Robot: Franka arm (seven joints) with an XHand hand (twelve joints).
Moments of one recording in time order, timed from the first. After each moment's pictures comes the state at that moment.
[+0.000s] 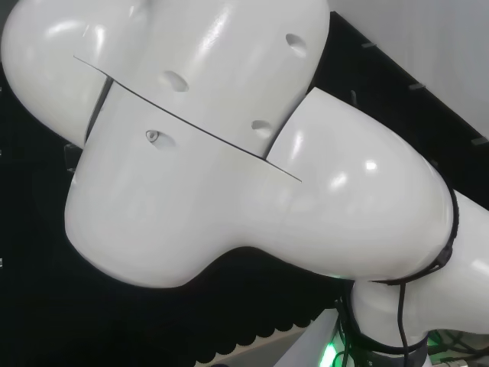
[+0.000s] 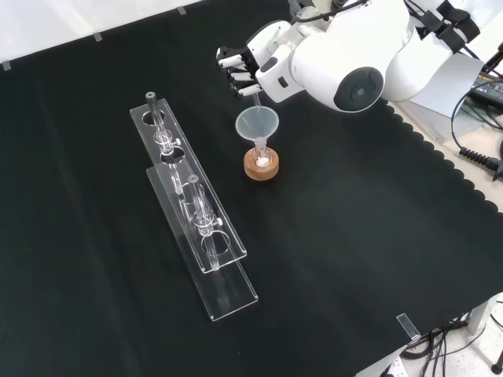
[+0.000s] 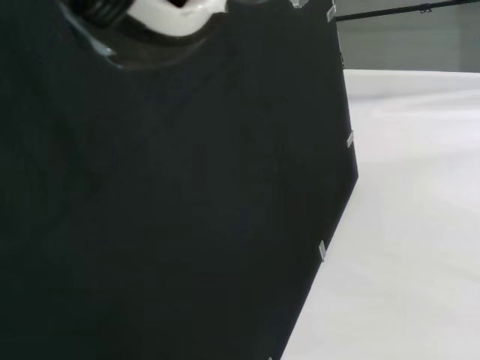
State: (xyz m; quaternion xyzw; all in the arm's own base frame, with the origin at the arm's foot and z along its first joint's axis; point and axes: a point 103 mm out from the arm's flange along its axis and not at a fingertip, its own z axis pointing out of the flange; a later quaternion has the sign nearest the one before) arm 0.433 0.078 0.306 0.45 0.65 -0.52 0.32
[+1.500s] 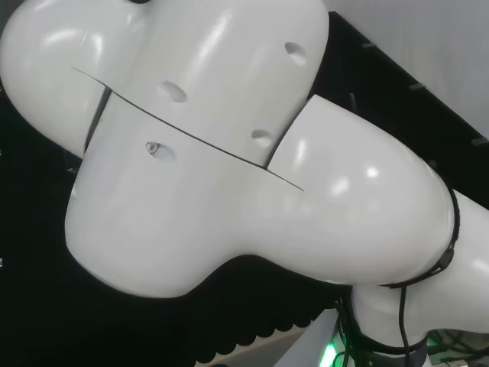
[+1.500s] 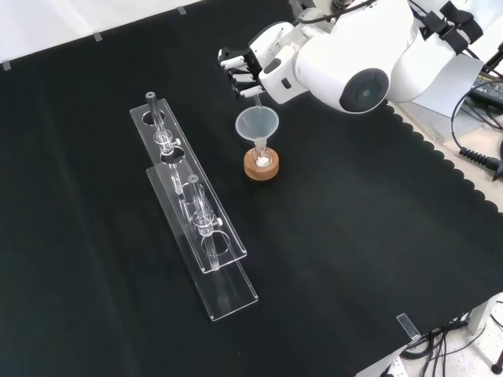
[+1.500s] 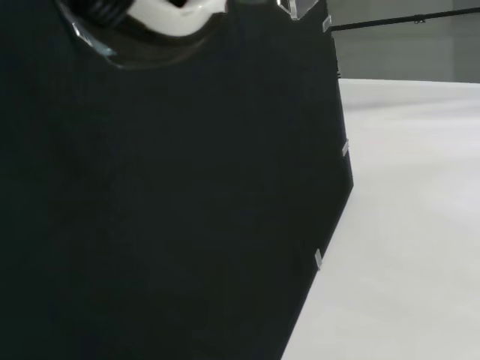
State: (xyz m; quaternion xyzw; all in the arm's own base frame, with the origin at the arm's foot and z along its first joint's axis) arm 0.432 0.082 0.306 0.45 0.66 -0.51 0.33
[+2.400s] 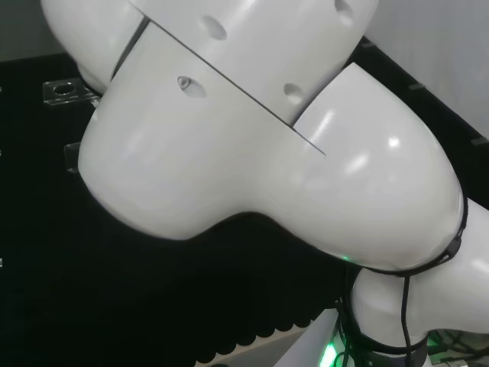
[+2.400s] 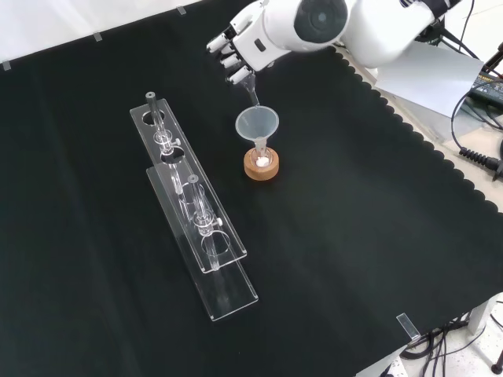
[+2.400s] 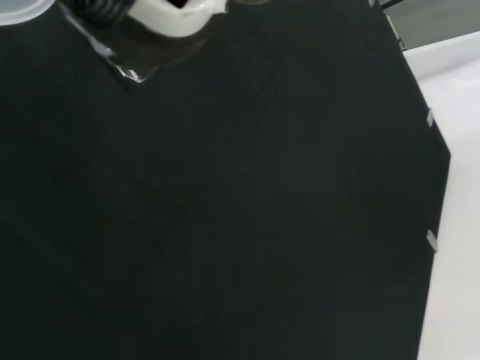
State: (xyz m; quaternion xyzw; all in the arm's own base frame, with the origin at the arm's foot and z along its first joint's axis) arm 0.437 0.045 0.310 0.53 0.71 -0.42 0.22
